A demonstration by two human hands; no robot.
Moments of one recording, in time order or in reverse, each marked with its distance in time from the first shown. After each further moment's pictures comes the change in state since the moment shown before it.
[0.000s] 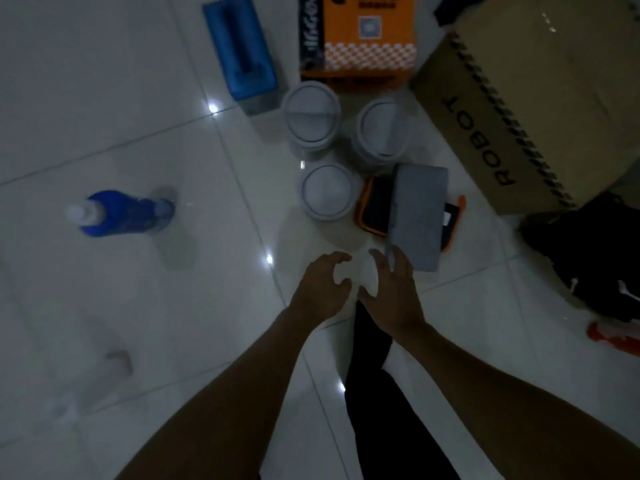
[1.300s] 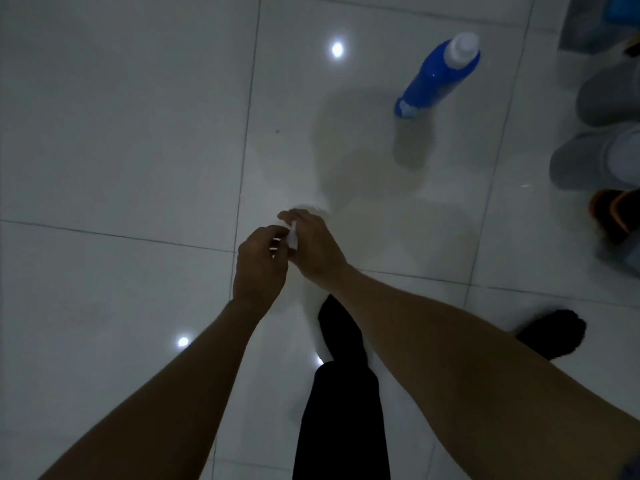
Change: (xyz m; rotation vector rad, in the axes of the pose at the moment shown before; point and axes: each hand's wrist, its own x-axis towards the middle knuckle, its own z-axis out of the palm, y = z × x) left_hand -0.344 -0.365 -0.256 -0.058 0.795 -0.168; right_hand -0.173 -0.394 0.390 0.050 -0.419 -0.677
